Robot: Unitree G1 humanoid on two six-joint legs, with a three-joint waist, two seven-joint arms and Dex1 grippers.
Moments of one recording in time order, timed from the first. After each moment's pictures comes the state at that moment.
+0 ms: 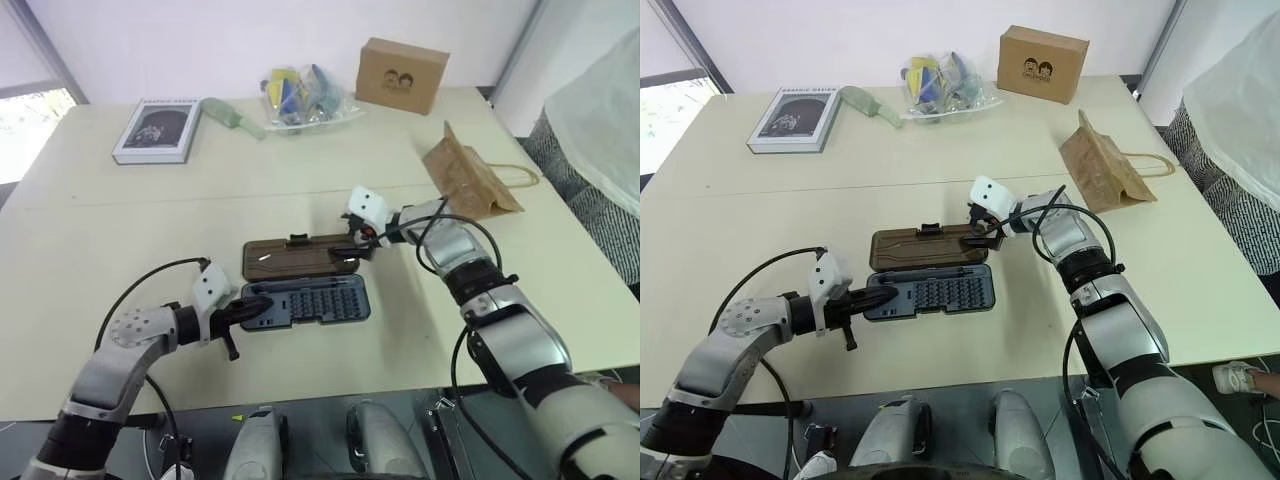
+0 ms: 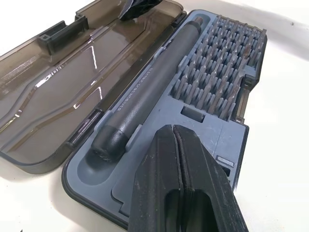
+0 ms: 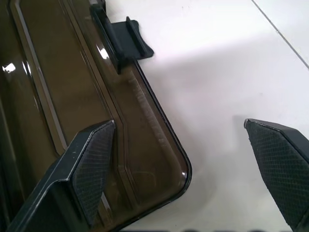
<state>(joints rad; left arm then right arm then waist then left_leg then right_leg) -0.05 0.65 -0.05 -0.23 -0.37 0.37 -0.91 -0.97 -0.35 0.32 0.79 -0.11 0.14 0.95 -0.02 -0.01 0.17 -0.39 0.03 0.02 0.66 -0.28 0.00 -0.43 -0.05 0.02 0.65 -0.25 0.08</state>
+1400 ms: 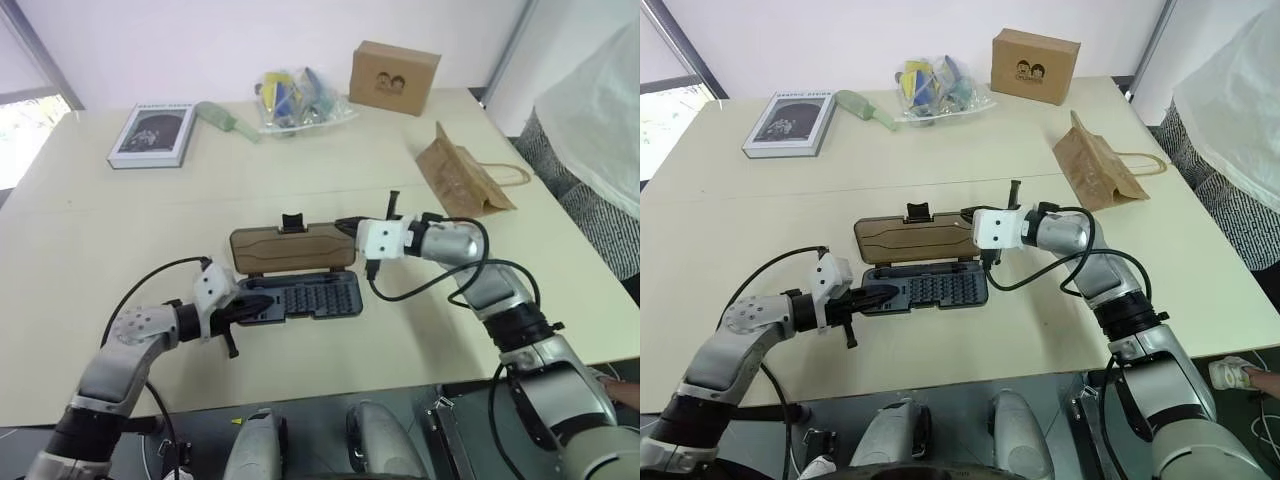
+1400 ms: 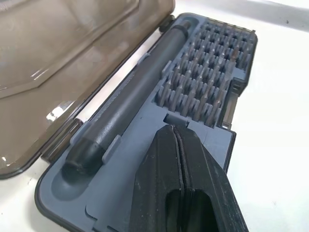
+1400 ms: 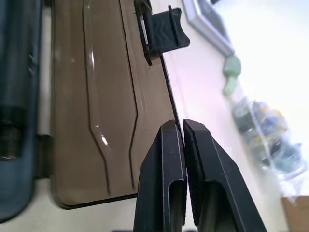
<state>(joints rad) -0.09 0.63 -0.06 -0.13 -0.34 0.27 -0.95 -0.63 -0.53 0.29 0.16 -0.25 -0.28 0.75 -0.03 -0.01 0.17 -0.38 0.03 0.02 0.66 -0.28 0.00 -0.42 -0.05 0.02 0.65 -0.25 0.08</state>
